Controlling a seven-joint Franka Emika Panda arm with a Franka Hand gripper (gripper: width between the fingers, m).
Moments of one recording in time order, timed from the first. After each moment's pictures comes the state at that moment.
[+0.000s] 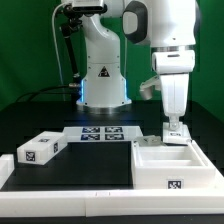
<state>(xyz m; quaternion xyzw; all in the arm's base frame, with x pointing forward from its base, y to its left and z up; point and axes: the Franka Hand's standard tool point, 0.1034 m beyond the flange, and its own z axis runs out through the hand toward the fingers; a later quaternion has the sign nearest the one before) 0.444 0.128 0.057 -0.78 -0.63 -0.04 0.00</state>
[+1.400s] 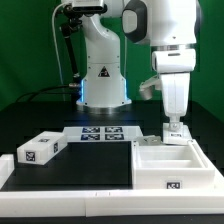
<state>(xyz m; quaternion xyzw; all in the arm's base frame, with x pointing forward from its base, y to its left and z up) 0.459 0.126 0.062 -0.77 -0.63 -0.05 0.00</state>
